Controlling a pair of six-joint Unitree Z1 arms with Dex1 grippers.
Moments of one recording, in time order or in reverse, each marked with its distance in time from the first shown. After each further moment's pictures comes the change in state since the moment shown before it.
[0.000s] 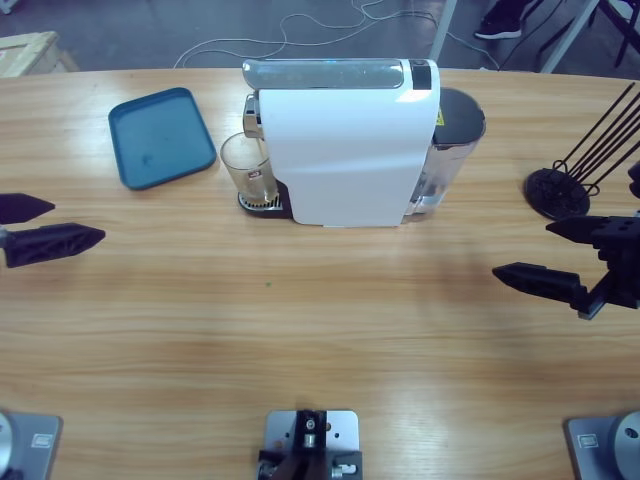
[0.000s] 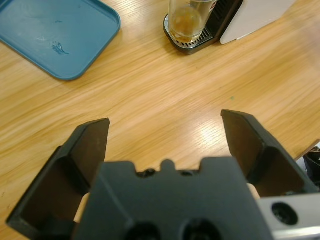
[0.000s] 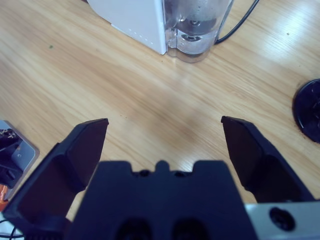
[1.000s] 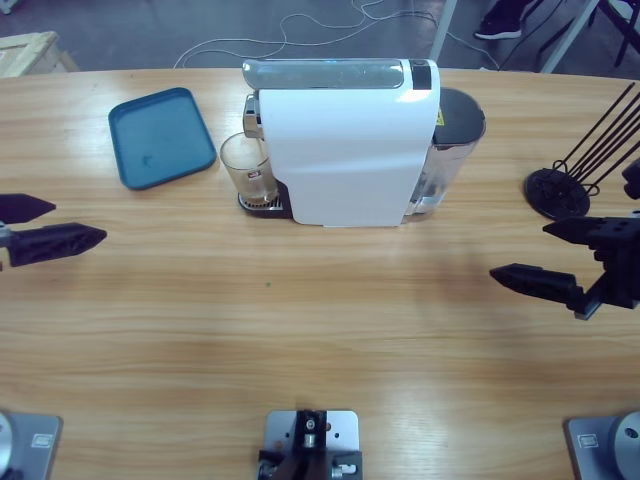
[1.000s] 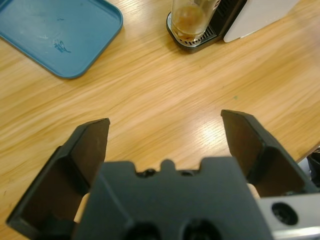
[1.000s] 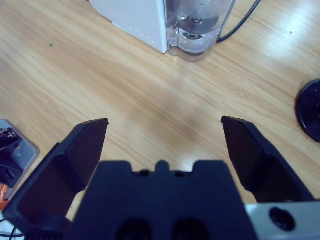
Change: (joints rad) arm 0 0.000 0.013 0.000 0.000 0.011 0.000; arm 1 0.000 0.013 0.000 -0.003 0.006 -0.001
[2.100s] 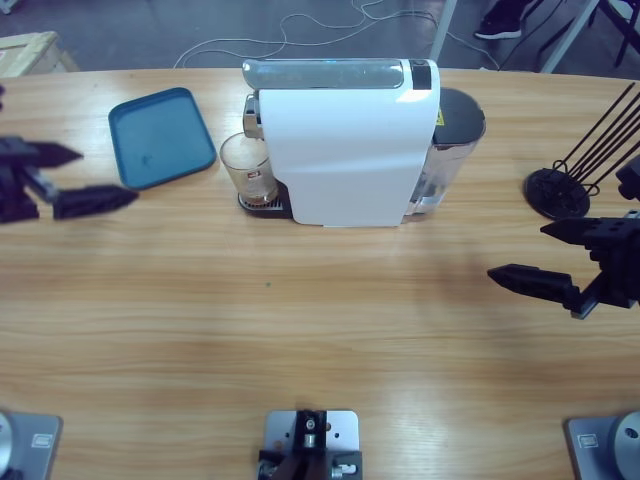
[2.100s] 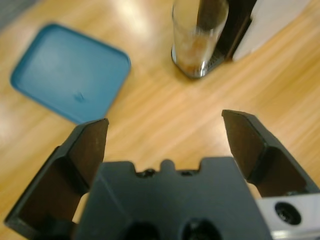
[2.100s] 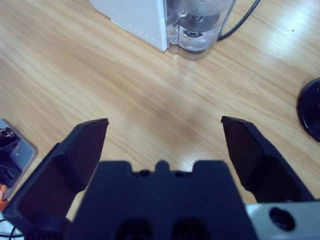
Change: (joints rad) arm 0 0.000 0.144 -0.042 -0.186 0.028 0.209; arm 1 0.000 0.012 0.000 -0.003 0.000 0.000
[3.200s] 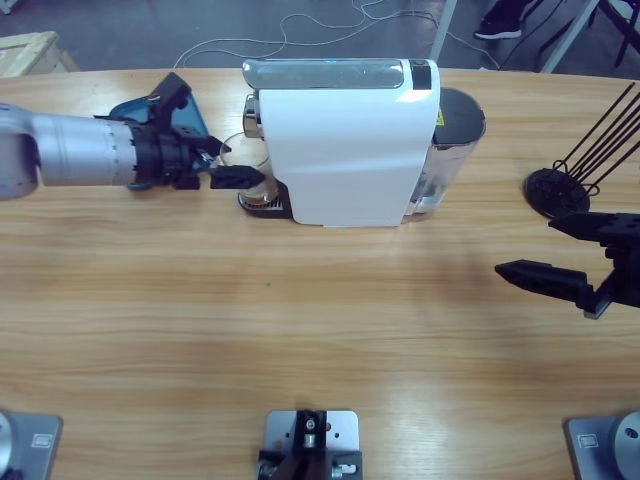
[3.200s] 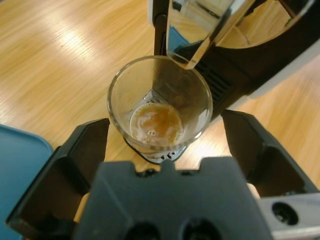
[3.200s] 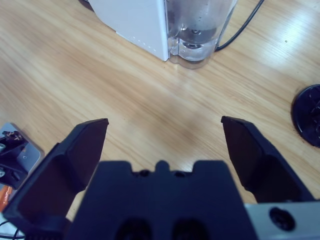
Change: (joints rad) arm 0 0.091 0.589 -0.006 -0.621 -0.385 0.024; arm 1 0.000 -0.048 0.000 0.000 0.001 0.000
